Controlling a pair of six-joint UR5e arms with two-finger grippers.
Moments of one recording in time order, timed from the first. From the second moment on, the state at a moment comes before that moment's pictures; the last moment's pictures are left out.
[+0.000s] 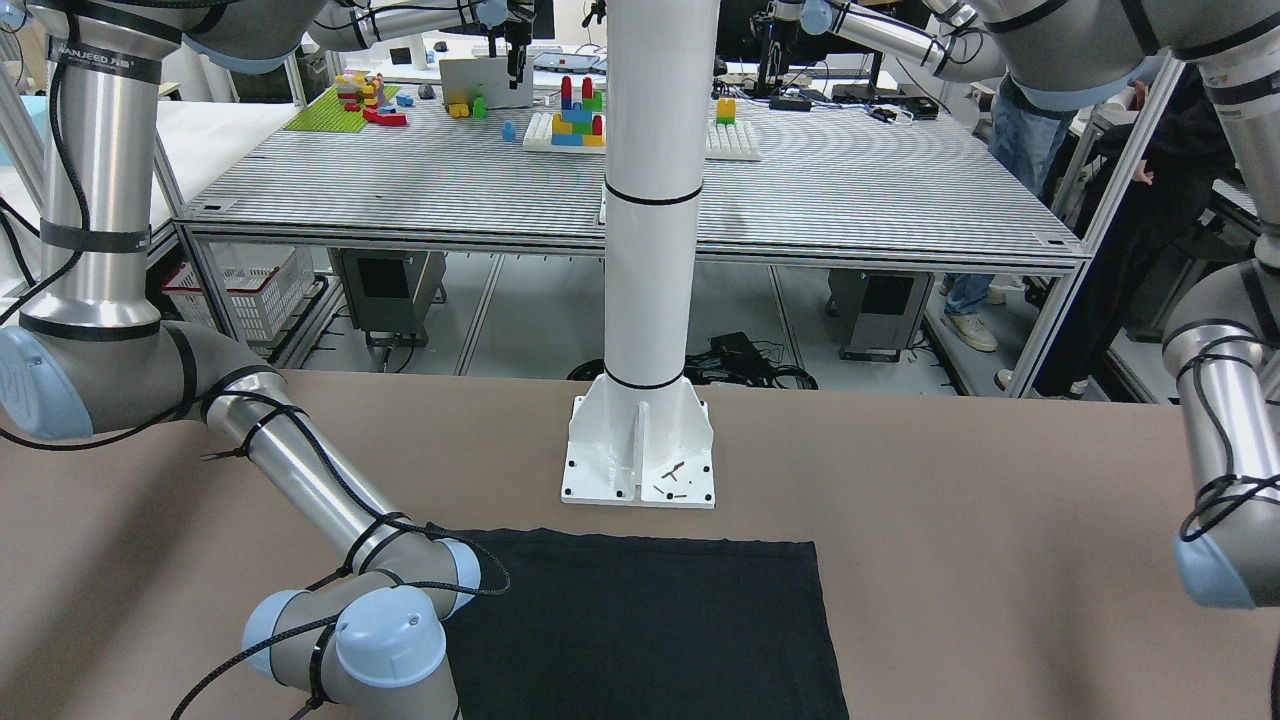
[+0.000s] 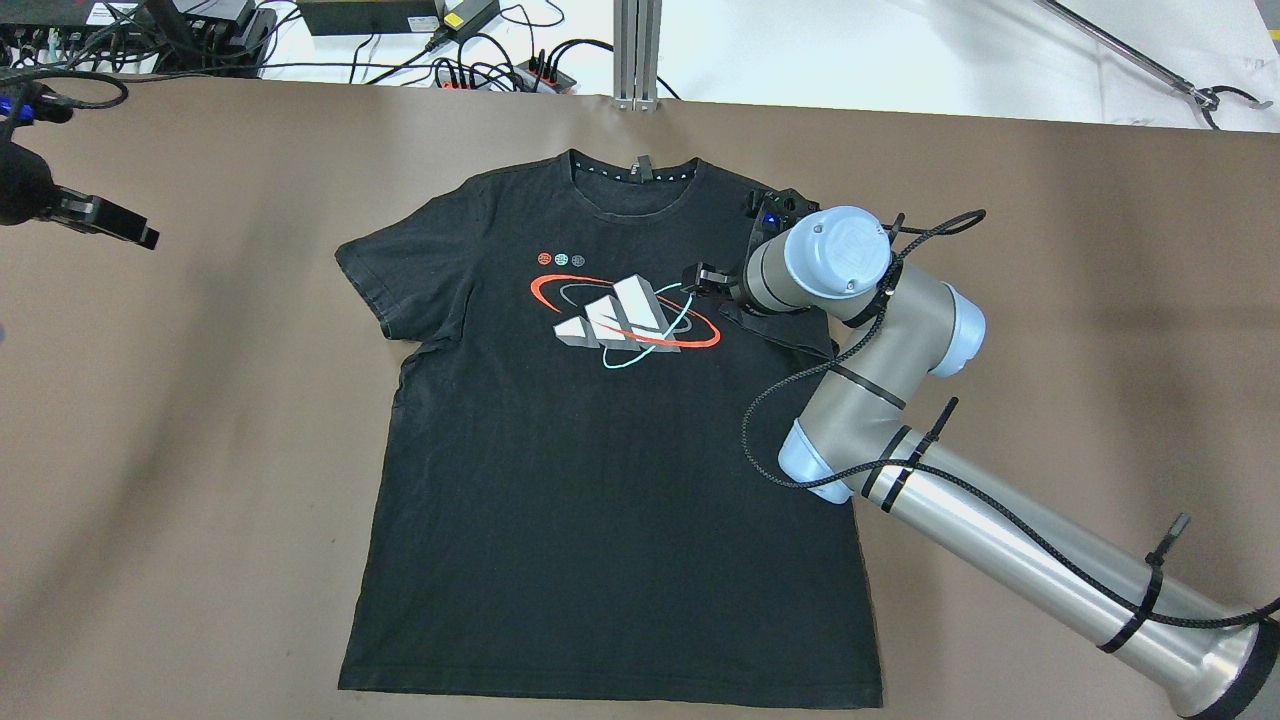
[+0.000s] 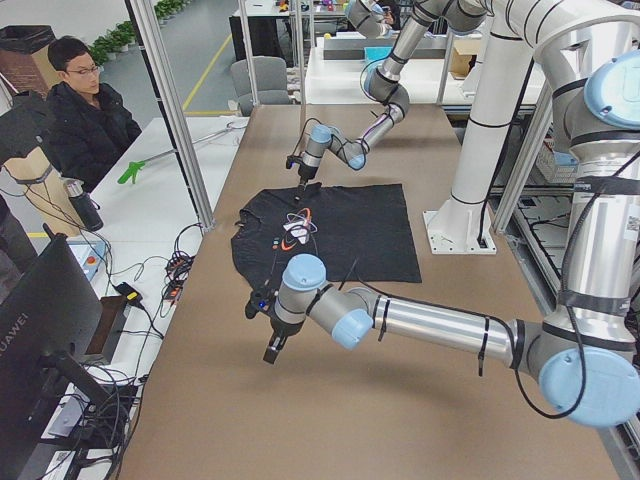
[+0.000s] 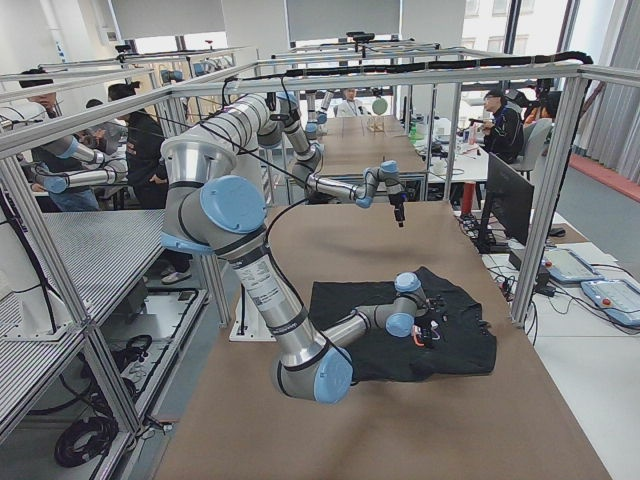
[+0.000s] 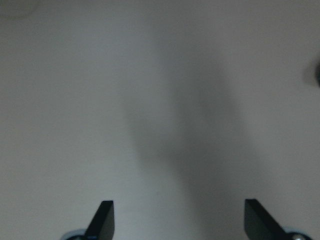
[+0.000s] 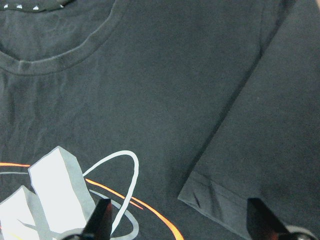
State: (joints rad) left arm -1.22 -1.81 -1.59 -2.05 -2.23 -0.52; right arm 0.74 -0.84 1.25 -0.97 1.79 1.26
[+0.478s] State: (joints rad) left arm -1.08 -2.02 -1.41 -2.05 -2.17 -0.61; right arm 0.74 -0.87 1.30 -0.97 1.79 1.26
